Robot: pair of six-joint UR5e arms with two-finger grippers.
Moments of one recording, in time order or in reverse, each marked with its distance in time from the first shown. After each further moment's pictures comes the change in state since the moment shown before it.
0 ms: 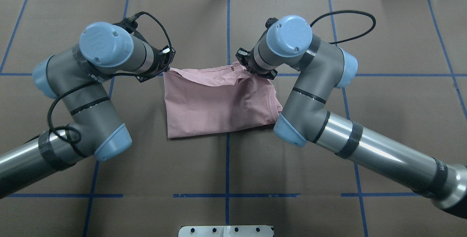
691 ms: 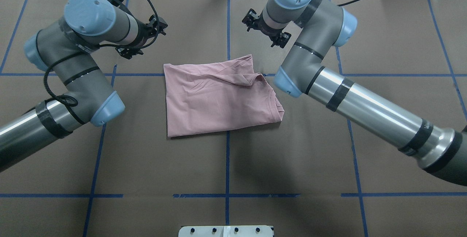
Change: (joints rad) left arm -0.117 -0.015 0.098 -0.096 -0.083 0.107; right arm 0.146 0.104 -0.247 0.058 0.096 -0.114
